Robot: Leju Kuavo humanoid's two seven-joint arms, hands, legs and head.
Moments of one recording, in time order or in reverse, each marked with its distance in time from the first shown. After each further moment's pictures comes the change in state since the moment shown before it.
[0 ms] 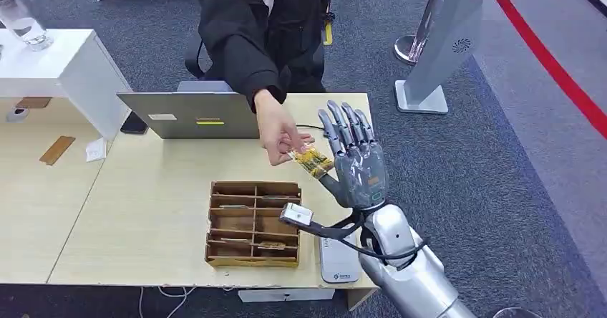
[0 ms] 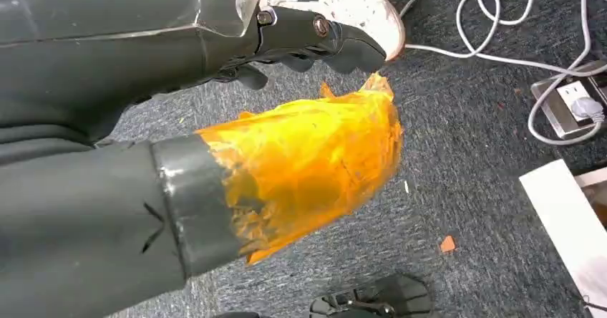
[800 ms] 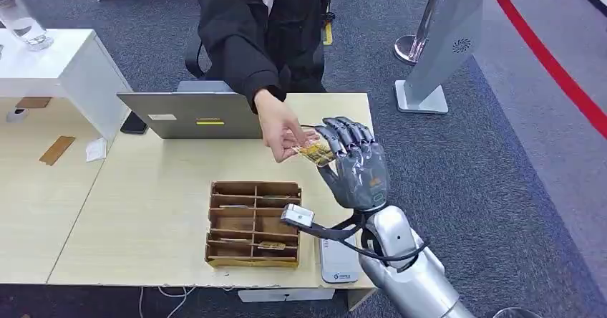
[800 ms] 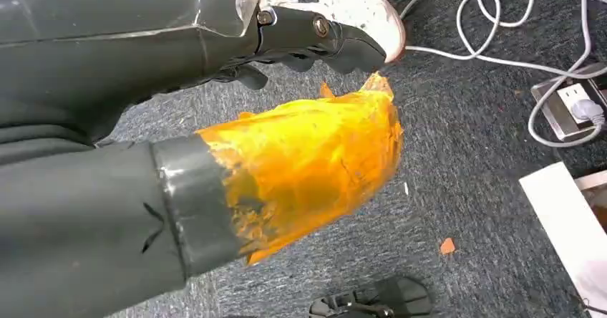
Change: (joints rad) left arm -0.002 0.003 0.000 0.000 0.002 0.002 0.000; right arm 0.010 -0.002 -0.001 -0.016 -0.012 -0.003 0.000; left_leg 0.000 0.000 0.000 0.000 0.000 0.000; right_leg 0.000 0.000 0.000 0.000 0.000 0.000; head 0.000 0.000
